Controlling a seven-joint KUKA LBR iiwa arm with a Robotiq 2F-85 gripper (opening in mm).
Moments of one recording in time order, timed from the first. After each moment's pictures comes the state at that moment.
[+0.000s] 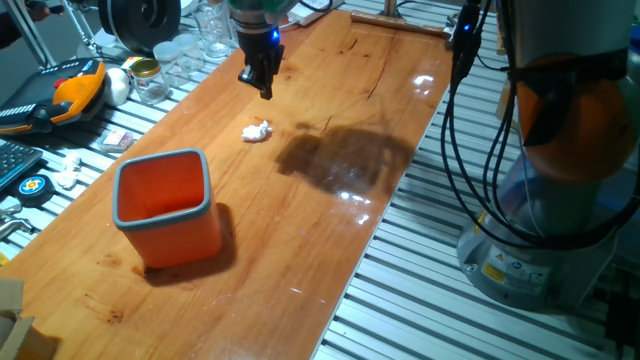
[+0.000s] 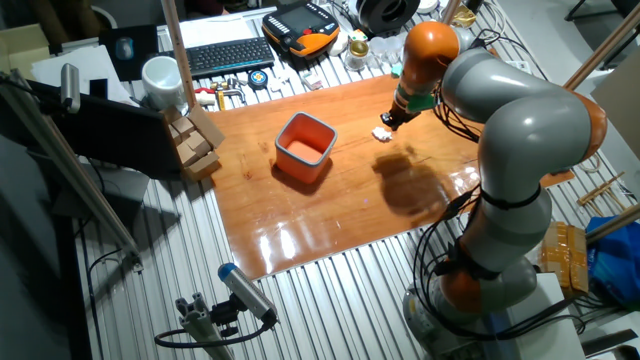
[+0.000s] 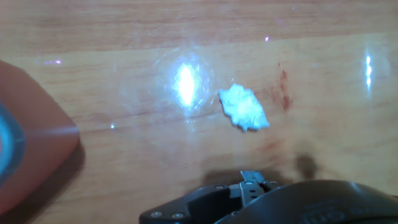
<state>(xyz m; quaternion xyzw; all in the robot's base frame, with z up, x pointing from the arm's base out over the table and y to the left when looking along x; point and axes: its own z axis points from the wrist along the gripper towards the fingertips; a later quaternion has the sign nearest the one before) 0.554 -0.057 0.167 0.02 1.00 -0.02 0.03</state>
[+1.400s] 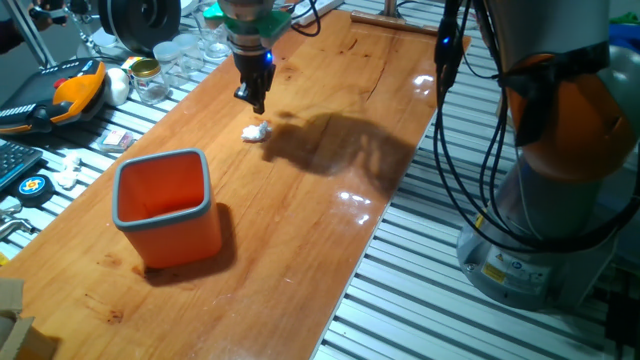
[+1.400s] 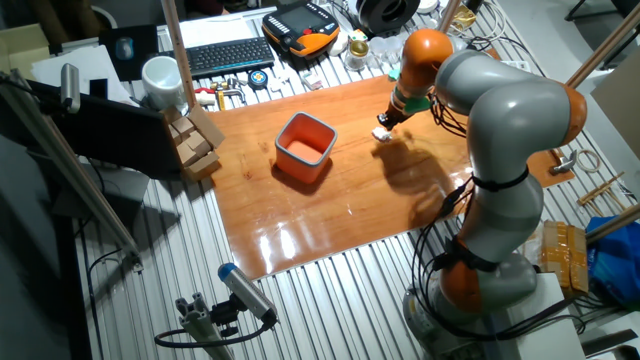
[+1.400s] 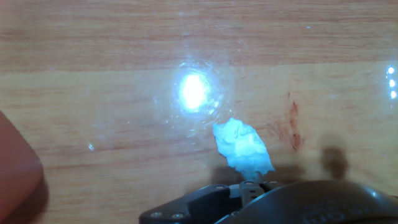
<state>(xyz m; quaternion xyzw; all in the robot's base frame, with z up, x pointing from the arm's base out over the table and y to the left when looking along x) 0.587 -0.072 0.106 0.00 1.00 0.00 0.04</state>
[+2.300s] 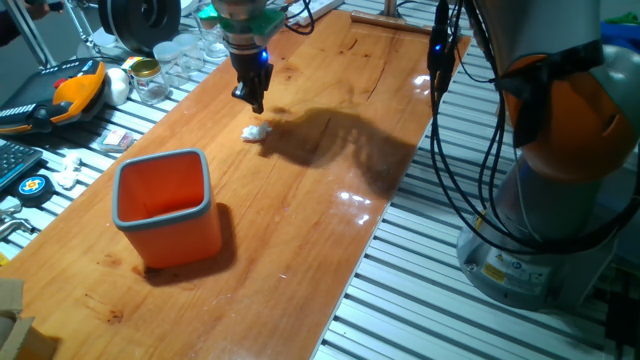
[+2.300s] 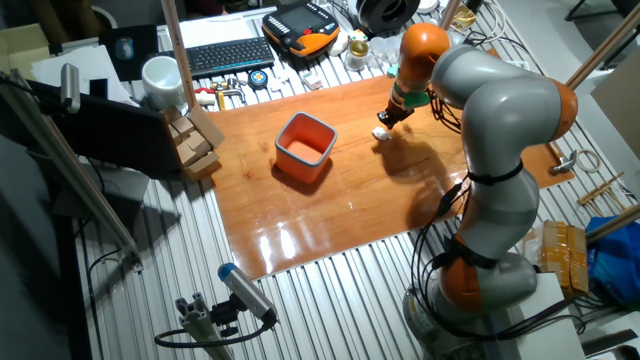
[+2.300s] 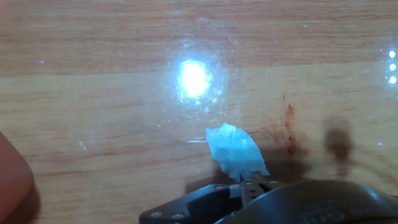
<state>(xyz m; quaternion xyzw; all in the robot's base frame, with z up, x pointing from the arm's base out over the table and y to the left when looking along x) 0.594 -0.078 0.101 0.01 1.00 0.00 0.02</state>
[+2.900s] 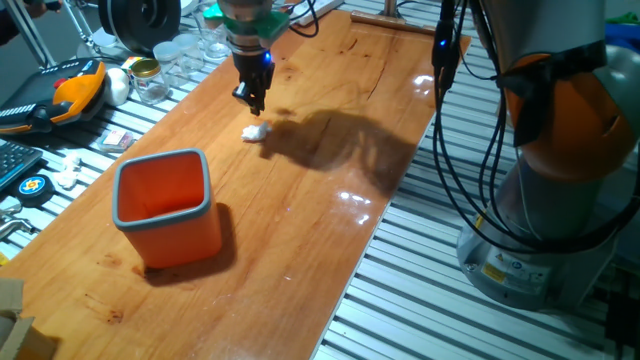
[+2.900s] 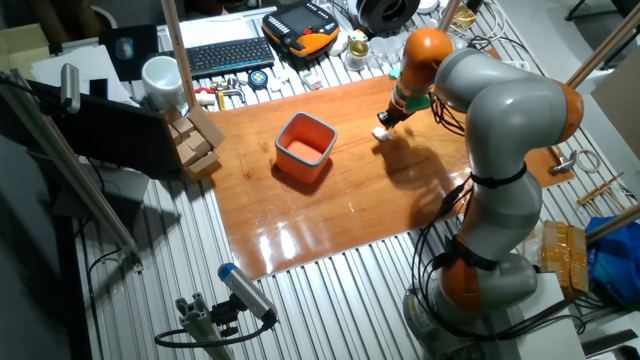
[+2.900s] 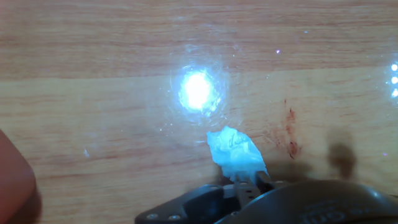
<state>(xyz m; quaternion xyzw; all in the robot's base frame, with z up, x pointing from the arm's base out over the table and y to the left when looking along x) 0.594 -0.078 0.101 0.01 1.00 0.00 0.05</state>
